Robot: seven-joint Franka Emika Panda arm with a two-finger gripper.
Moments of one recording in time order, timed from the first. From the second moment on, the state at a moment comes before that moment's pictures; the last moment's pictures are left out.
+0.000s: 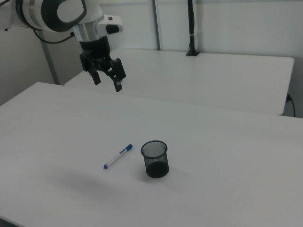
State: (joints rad) arm -0.09 -0.03 -0.02 -1.64 0.01 1.71 0.01
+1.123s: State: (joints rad) arm -0.08 0.23 0.04 -1.79 -0.13 1.98 0.07
